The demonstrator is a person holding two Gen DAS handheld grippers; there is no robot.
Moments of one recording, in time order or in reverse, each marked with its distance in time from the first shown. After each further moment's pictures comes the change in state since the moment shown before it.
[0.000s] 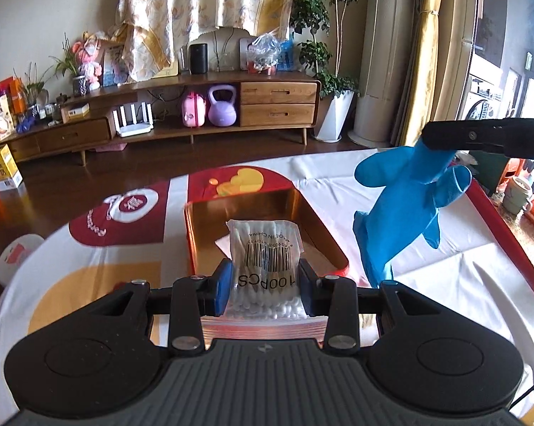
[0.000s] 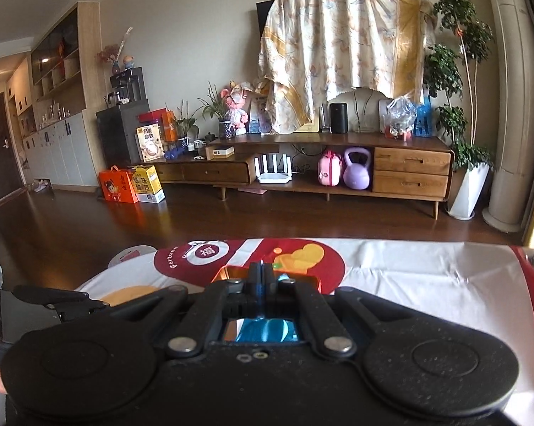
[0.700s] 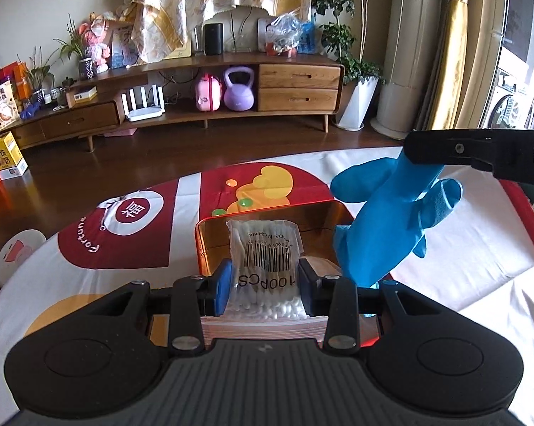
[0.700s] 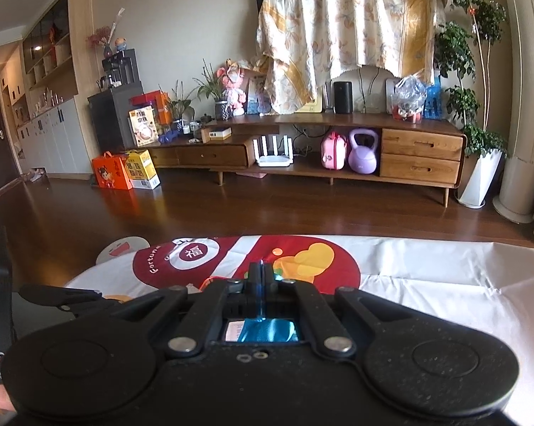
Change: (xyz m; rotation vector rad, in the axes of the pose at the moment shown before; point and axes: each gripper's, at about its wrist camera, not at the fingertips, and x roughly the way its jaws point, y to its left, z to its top) left arm 0.098 0.027 0.034 -0.028 0.065 0.045; right arm 0.102 -0.009 0.007 0.017 0.076 0.003
